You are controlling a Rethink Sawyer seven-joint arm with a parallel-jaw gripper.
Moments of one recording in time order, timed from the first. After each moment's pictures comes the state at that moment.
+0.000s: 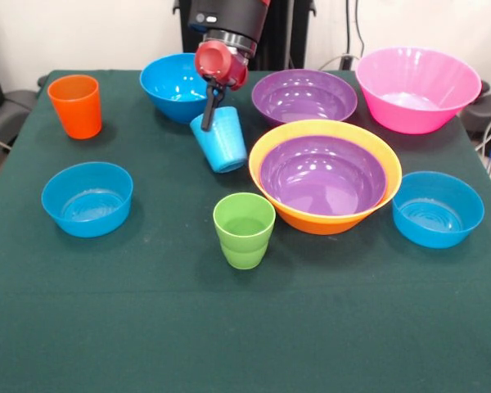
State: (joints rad) arm -0.04 -0.31 -0.44 1.94 -0.30 -0.72 0.79
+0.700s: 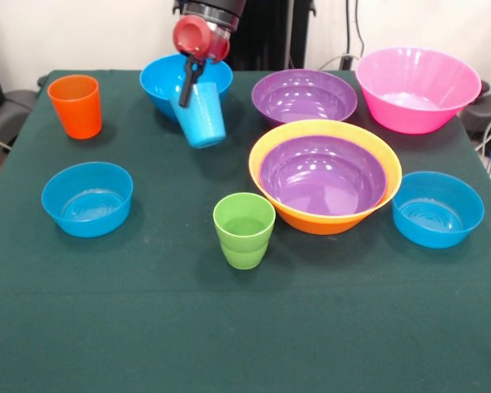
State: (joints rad) arm -0.09 -0.46 -0.43 1.94 -0.44 -0.48 0.79
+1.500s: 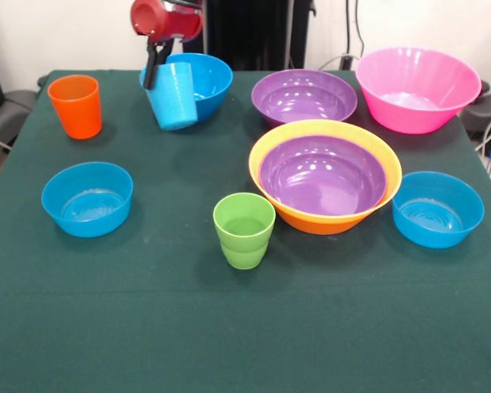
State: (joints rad) arm -0.34 -0.71 -0.18 1.93 -0.51 -0.03 0.79
